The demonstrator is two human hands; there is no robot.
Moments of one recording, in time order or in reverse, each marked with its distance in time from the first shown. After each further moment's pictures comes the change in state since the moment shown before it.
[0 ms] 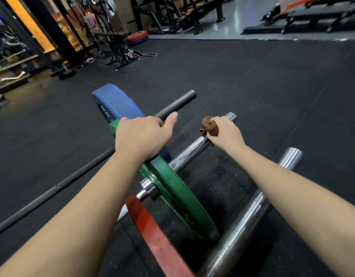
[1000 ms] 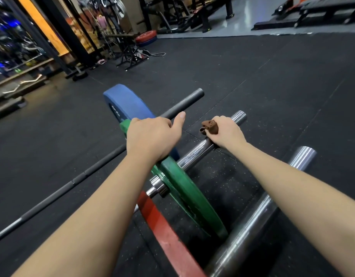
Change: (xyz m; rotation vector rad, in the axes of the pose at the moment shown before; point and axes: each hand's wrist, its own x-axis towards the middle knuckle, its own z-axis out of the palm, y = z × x) left_hand -0.014 0.011 -0.005 0.006 0.031 -0.033; right_hand 0.003 -0.019 0.006 0.004 -0.035 -0.047
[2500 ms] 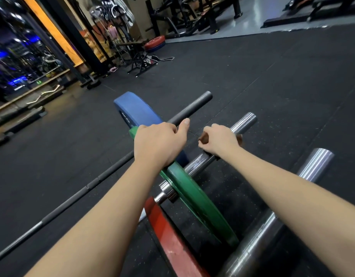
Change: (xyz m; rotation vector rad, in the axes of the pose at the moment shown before) left_hand 0.004 -0.002 0.004 -0.052 0.037 -0.015; right_hand -0.002 -0.045 0.015 -0.198 -0.067 -0.120
